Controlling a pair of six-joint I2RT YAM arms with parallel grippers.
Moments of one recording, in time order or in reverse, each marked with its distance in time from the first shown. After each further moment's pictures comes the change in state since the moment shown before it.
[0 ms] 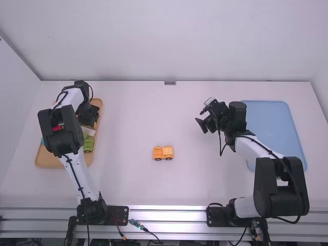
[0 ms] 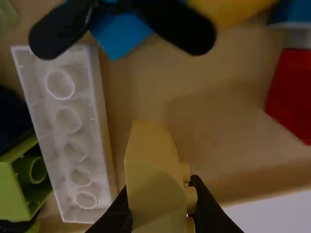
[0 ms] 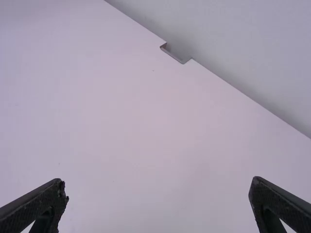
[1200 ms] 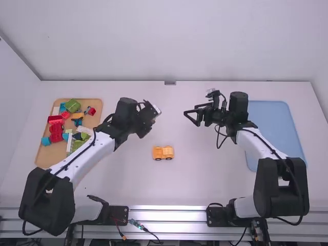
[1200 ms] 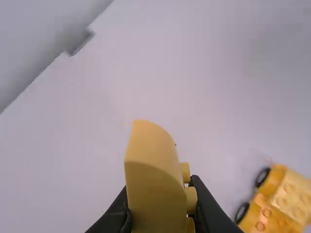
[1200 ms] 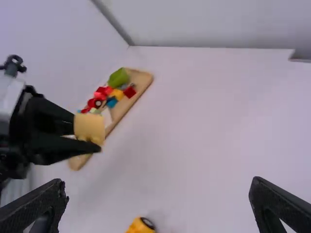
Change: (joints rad) left arm -0.638 -0.853 -0.858 0.801 0.343 1.526; right arm 0.016 0.000 0.143 -0.135 -0.538 0.674
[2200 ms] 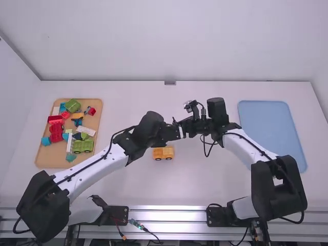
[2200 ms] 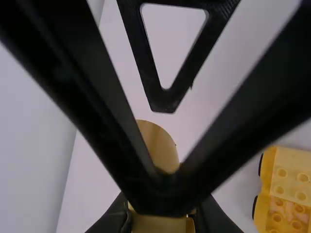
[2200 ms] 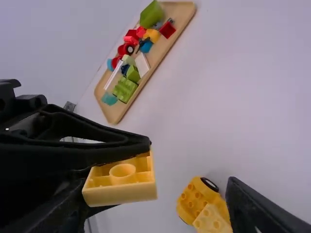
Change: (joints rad) left arm -0.311 -0.034 -0.006 0.016 -0.343 0.304; right arm 0.206 0.000 0.000 -0.177 0.050 0.007
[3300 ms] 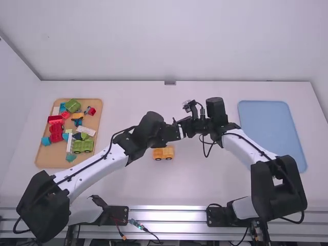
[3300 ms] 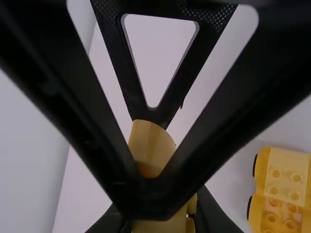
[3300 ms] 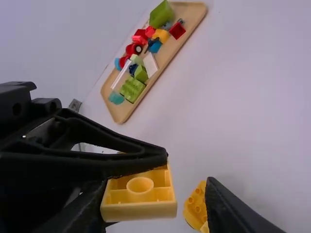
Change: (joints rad) left arm -0.003 0.000 0.000 -0.005 0.025 -0.004; right arm 0.011 0.000 0.000 0.026 -0.022 0.004
